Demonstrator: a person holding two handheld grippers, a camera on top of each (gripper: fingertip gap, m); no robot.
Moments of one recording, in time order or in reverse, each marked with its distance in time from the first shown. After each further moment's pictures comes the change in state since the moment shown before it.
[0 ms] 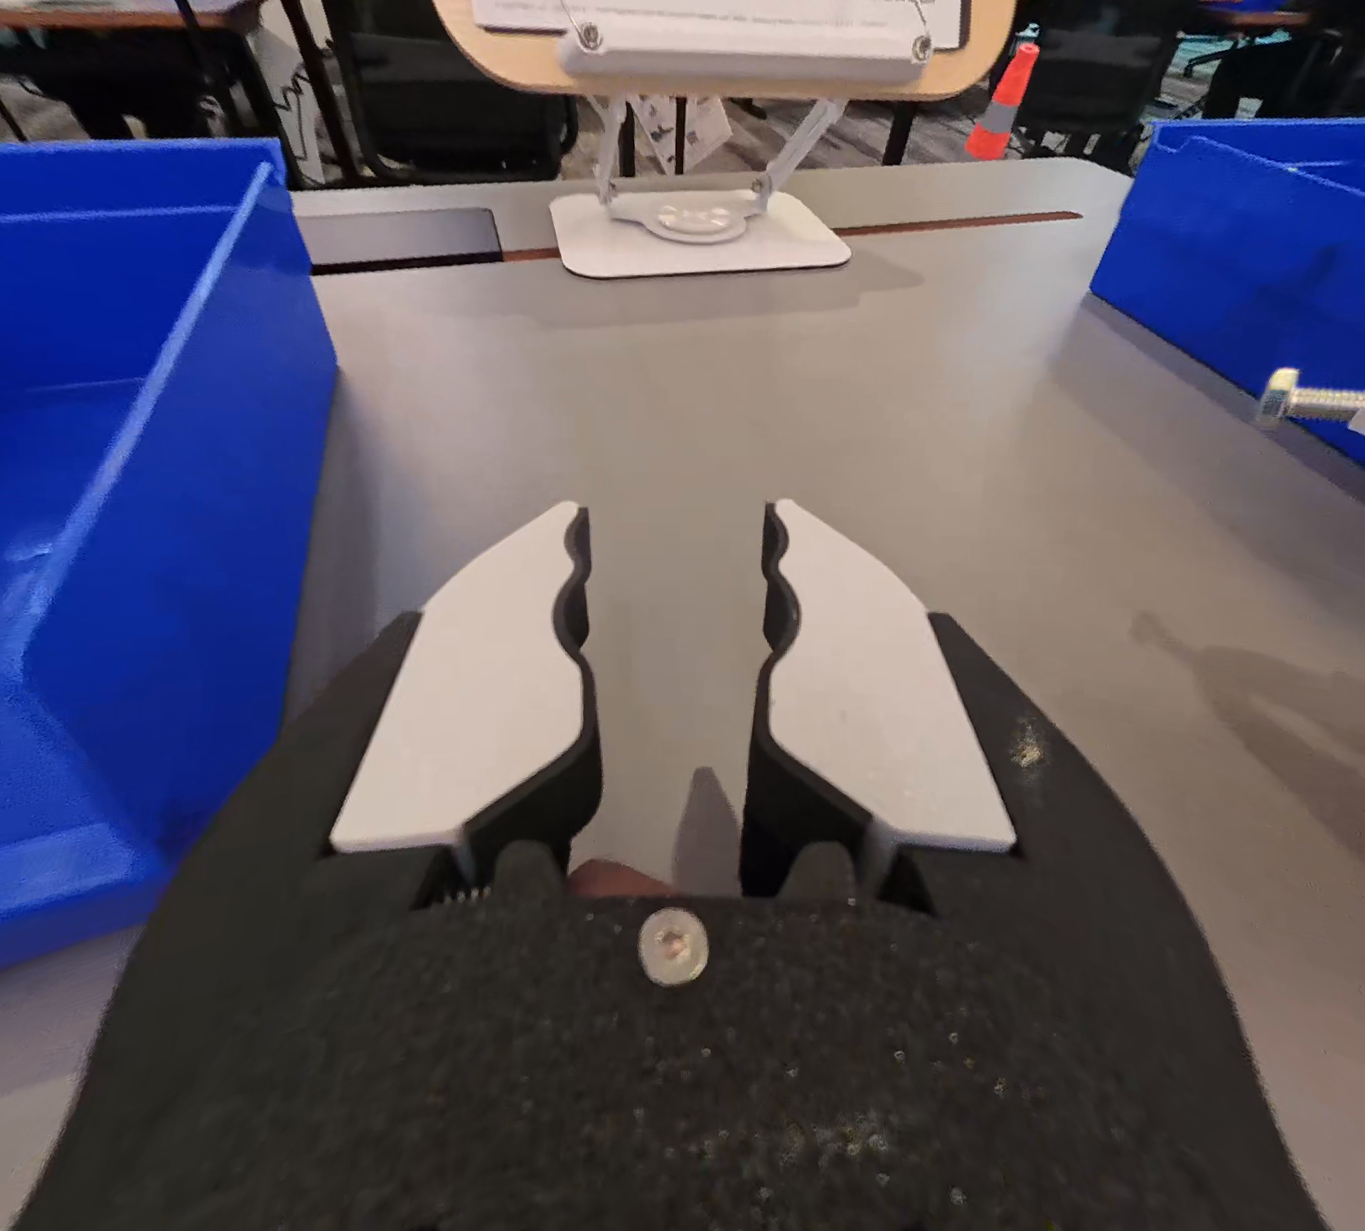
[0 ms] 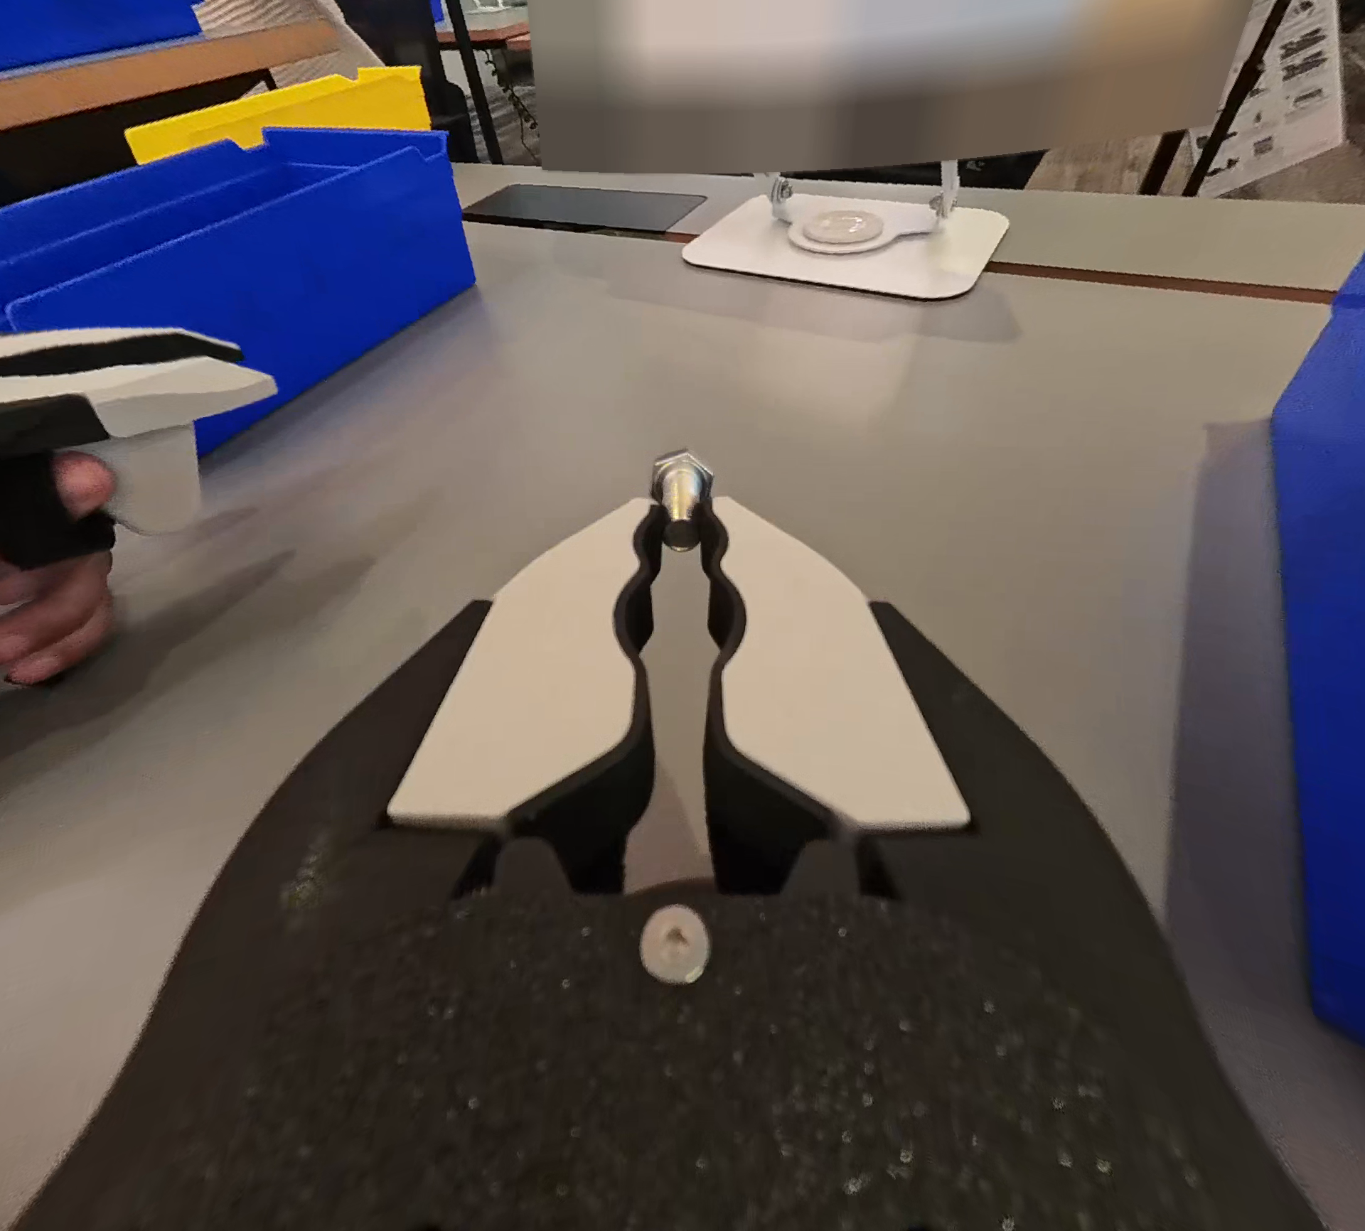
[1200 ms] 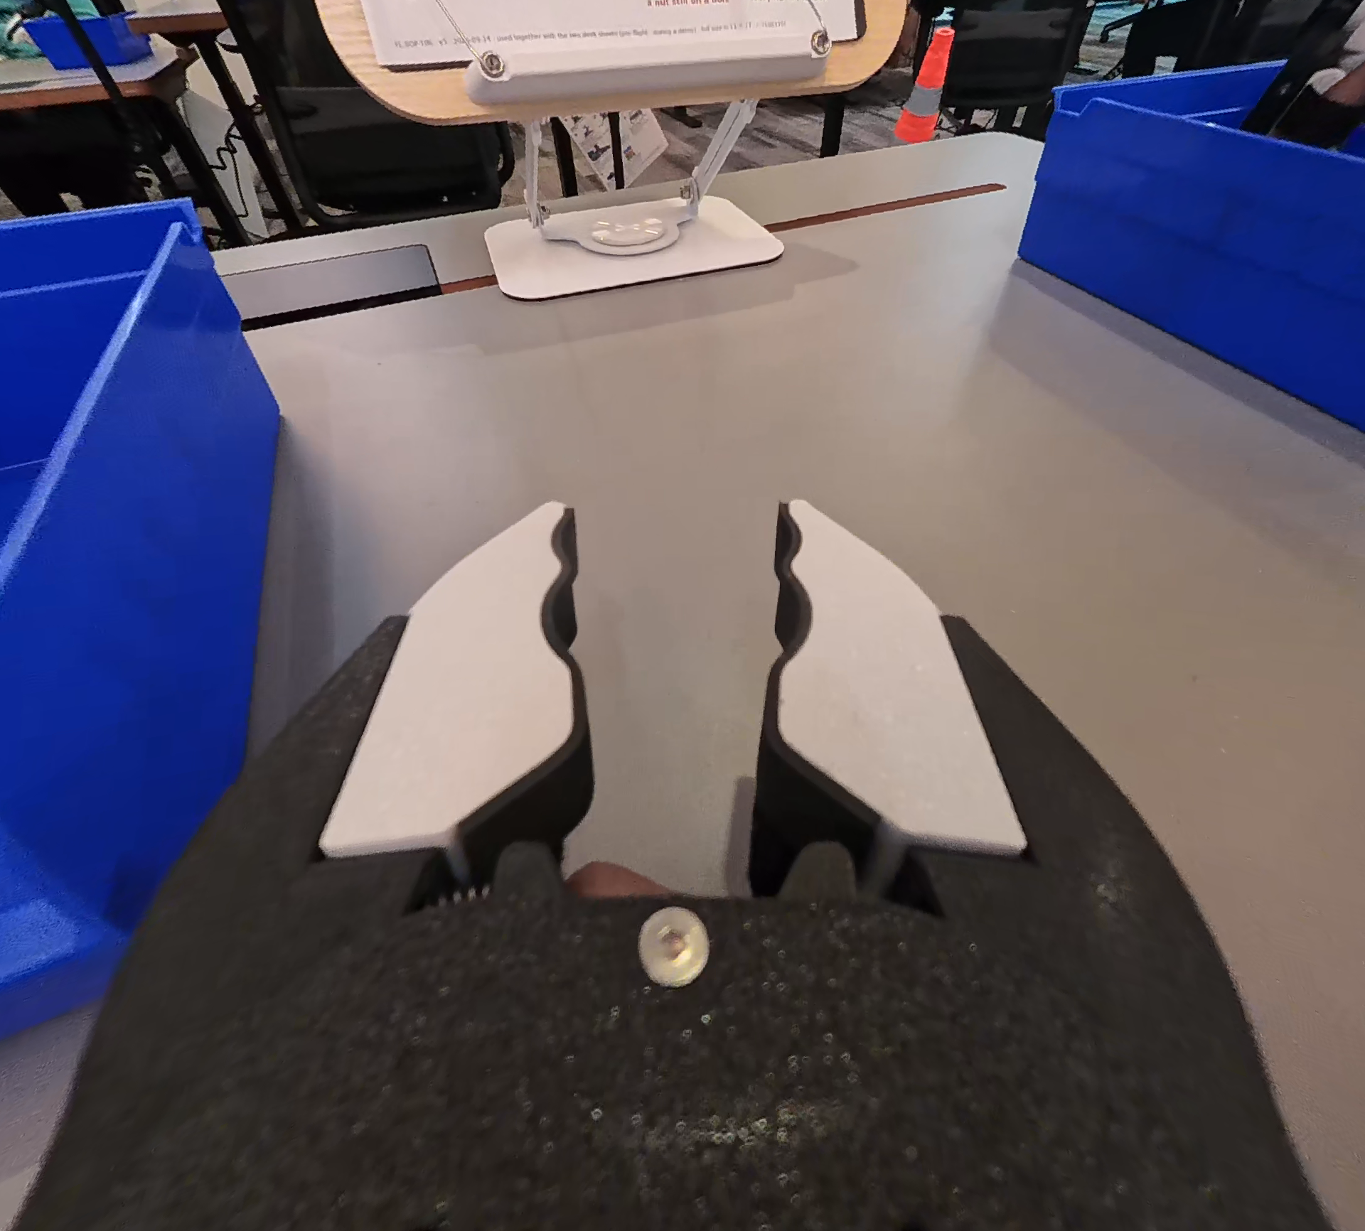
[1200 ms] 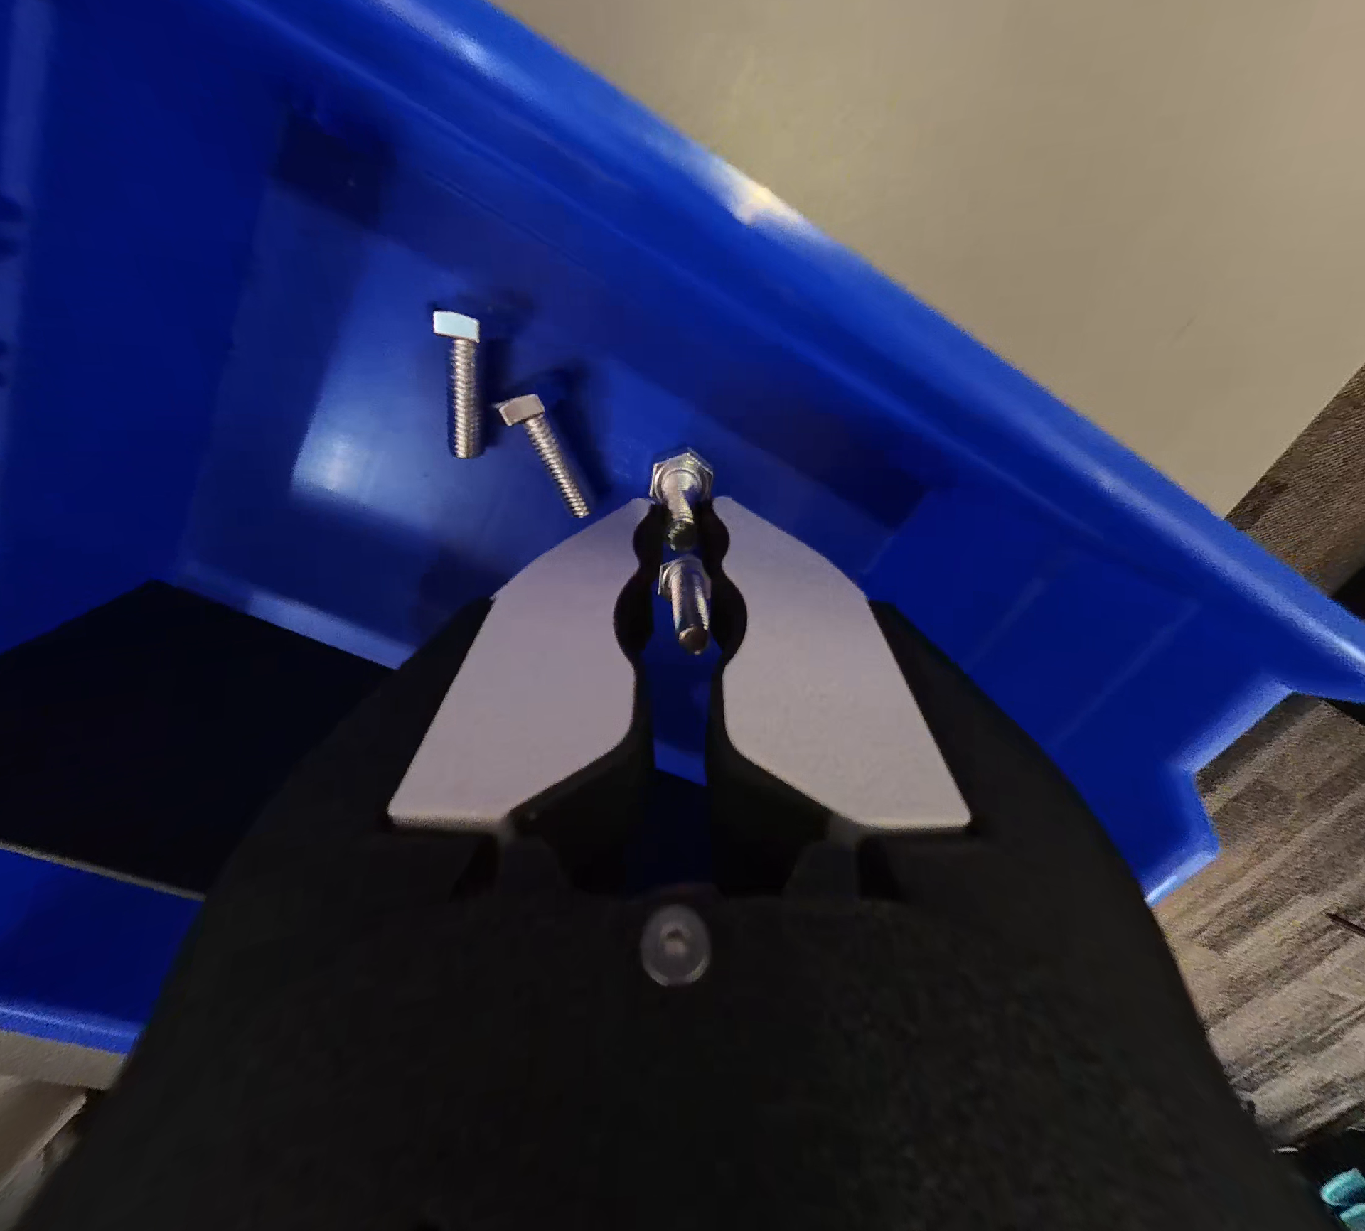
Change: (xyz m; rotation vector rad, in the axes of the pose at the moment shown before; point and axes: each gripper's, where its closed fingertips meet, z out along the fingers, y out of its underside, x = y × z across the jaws) left arm 0.019 0.001 -0.002 0.016 0.079 0.094; right arm 0.358 0.024 0.038 -1.169 0.134 -0.069
